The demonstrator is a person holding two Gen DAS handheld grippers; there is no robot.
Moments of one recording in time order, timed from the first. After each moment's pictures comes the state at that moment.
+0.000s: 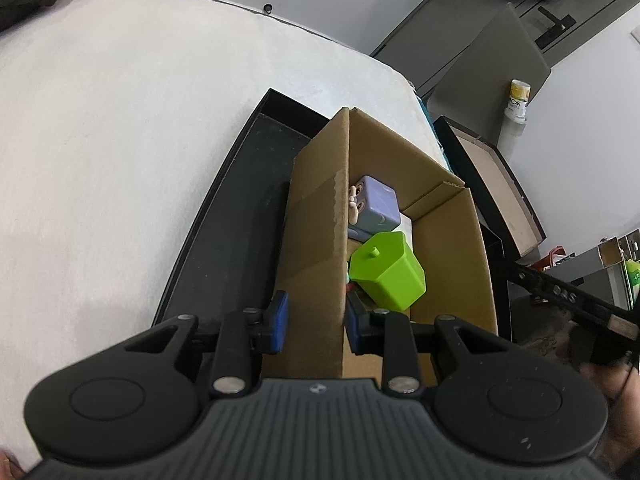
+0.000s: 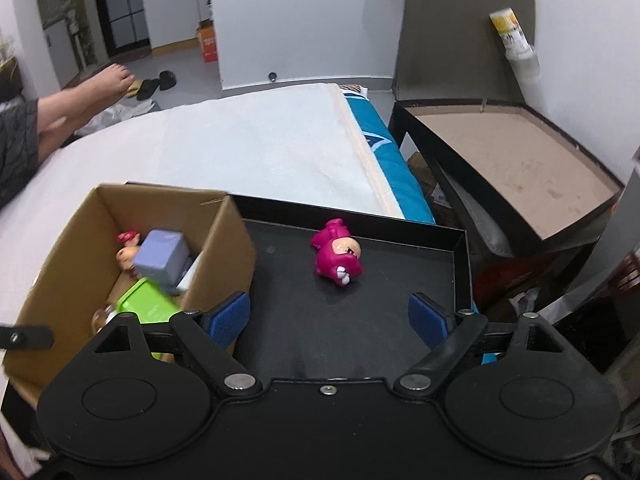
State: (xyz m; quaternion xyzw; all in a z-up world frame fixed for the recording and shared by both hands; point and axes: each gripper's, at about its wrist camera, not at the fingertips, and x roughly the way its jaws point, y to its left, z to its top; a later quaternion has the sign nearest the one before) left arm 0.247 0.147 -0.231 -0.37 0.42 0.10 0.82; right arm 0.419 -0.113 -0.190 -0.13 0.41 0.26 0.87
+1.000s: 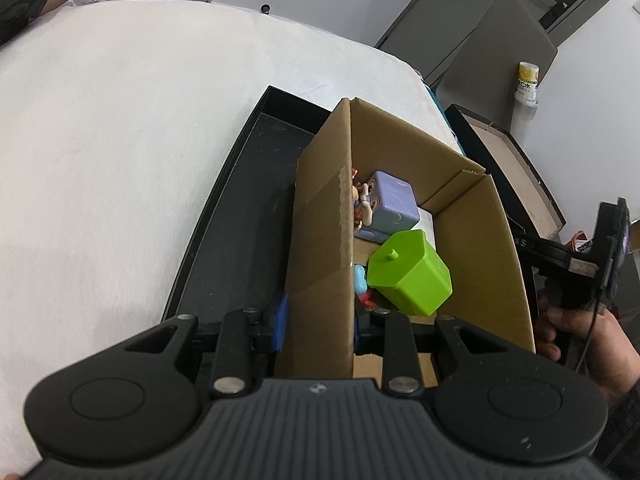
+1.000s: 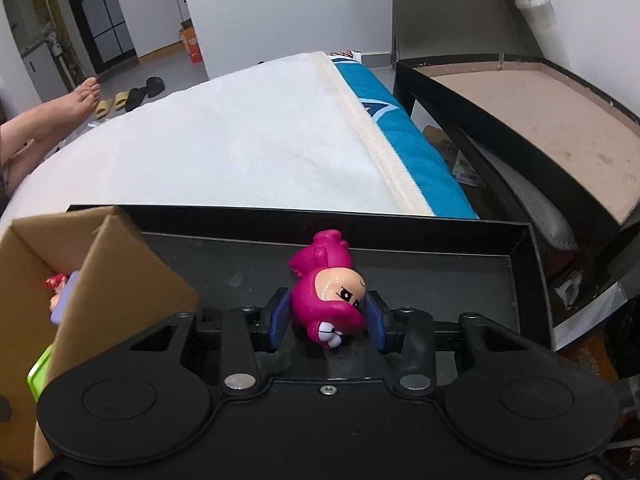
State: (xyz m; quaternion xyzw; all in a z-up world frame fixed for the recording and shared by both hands) left arm 0.263 0.142 -0.242 -0.33 0.44 0.11 0.83; right arm 0.478 -0.094 -0.254 -0.09 0.44 0.26 0.86
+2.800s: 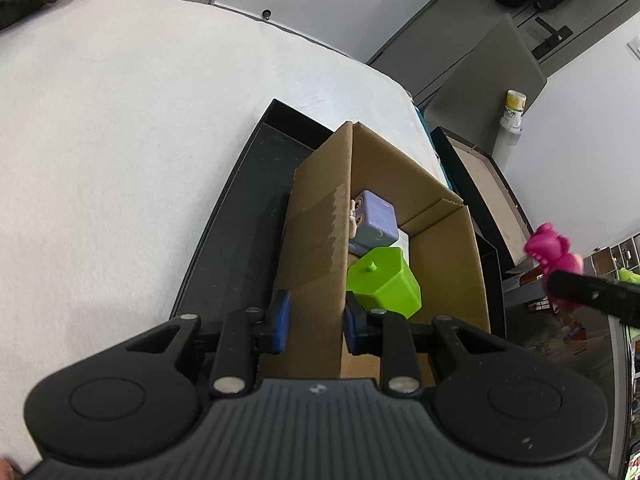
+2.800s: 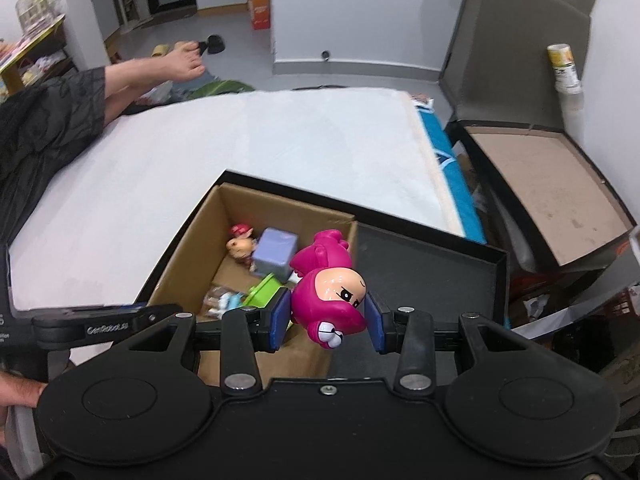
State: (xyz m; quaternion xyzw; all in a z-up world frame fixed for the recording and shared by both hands) left arm 0.247 0.158 -0.229 -0.38 0.41 0.10 0.83; right arm 0.350 -0.044 -0.105 -0.19 0.45 0.30 0.82
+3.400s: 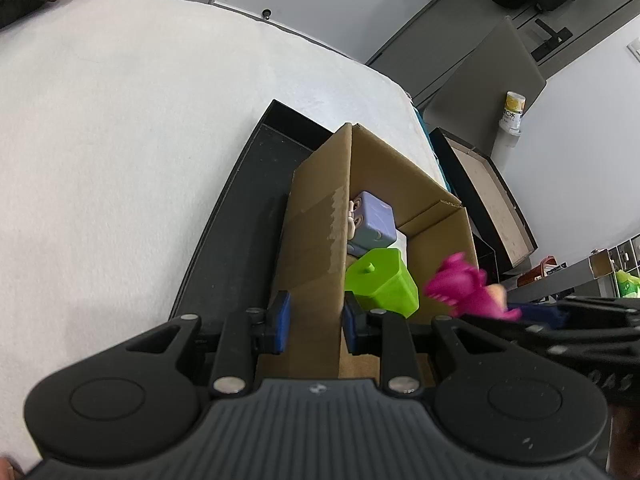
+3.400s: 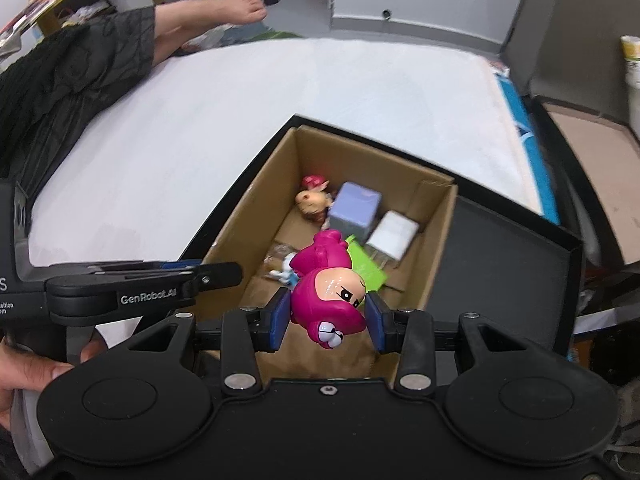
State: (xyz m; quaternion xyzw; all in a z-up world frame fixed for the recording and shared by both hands) left arm 0.246 0.158 -0.226 -0.38 0.41 0.10 0.83; right arm 0.329 0.000 -0.138 -0.22 0.50 0.36 0.76
